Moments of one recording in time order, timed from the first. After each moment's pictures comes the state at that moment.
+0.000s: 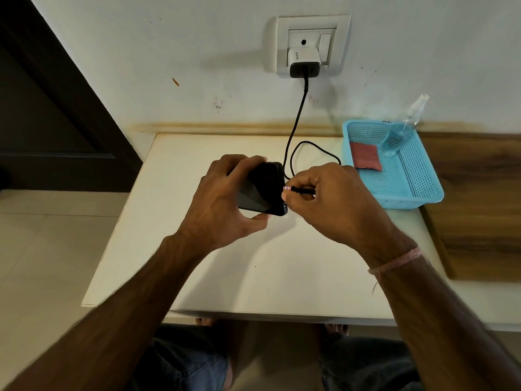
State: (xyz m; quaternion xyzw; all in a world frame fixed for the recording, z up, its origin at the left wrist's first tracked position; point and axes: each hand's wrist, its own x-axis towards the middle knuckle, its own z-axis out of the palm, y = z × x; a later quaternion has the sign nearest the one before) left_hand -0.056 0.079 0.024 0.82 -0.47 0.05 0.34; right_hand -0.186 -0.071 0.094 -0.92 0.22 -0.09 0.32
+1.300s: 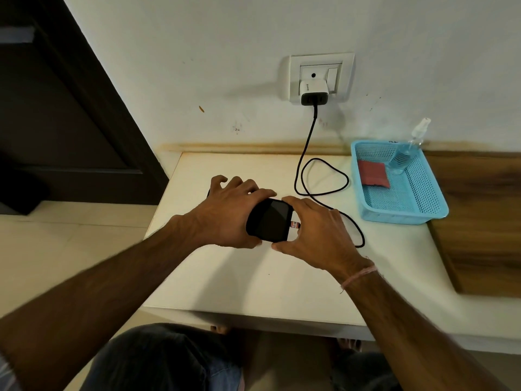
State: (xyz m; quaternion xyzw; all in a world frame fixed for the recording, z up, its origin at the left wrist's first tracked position) left_hand -0.025 0.088 0.051 0.84 -0.54 -0.05 -0.02; right_hand -0.175 -0.065 0.019 -0.96 0.15 -0.10 0.22
